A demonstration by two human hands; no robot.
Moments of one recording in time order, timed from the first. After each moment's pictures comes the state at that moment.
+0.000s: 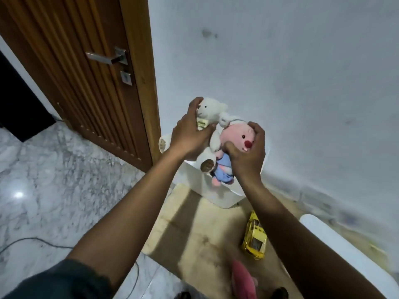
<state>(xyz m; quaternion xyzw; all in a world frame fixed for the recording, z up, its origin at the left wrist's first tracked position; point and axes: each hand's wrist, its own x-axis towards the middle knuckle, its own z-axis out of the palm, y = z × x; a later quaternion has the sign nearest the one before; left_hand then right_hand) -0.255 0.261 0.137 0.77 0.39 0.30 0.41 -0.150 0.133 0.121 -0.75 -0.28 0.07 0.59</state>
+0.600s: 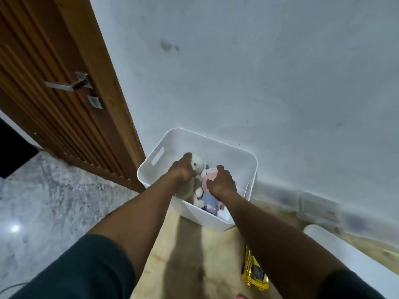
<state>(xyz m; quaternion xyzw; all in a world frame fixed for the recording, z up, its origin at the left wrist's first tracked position) -0.175 0.319 0.015 0.81 0.45 -0.04 0.38 -0.078 0.191 -0.006 -0.89 -0.28 0.27 0.24</state>
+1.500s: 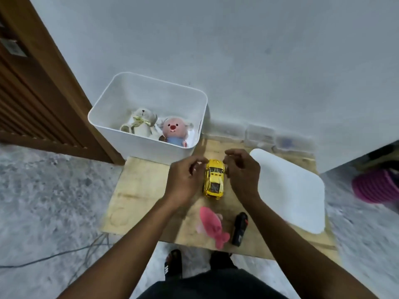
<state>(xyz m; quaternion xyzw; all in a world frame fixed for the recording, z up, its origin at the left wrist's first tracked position) -0.253 0.063 0.026 0.77 0.27 0.24 0.53 -0.145 -0.061 0.045 -0.80 -0.16 0.08 0.57</state>
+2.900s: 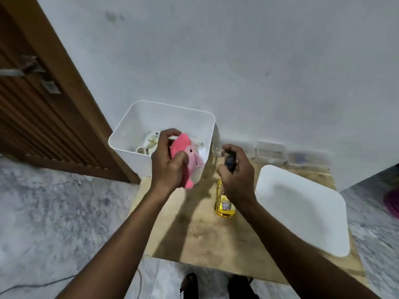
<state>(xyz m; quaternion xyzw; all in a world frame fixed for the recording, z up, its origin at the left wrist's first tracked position) -0.265 0.111 0.123 0.69 0.31 0.34 0.55 -0.165 -0.023 0.088 -0.75 -0.24 0.07 0.61</state>
